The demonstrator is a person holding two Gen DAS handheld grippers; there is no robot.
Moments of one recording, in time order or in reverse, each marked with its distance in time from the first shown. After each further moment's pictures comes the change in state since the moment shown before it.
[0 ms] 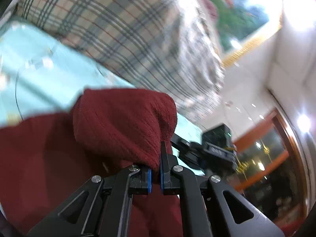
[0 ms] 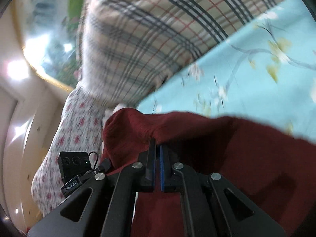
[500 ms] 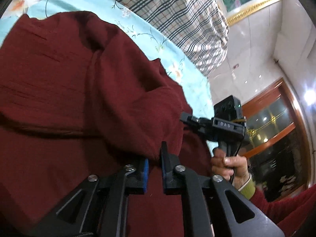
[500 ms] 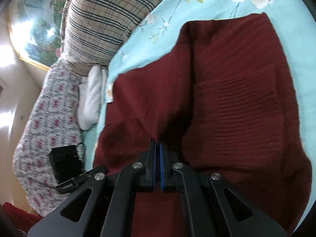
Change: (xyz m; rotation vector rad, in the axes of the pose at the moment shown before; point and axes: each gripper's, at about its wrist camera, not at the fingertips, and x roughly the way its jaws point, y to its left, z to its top) left arm -0.019 0.034 -0.147 0.031 0.231 0.083; right arm -0.050 -0.067 -0.140 0.022 0.088 -0.190
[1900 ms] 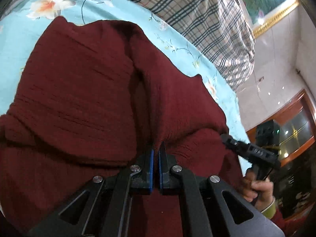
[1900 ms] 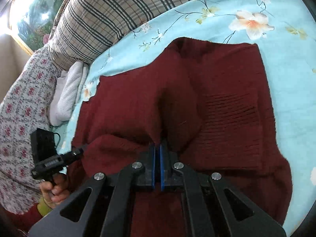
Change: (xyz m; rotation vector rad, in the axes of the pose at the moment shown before) left arm -0.005 0.048 0.024 -0.062 -0.080 0.198; right arm -0.001 0.016 -0.003 -0.147 -0.085 -0.219
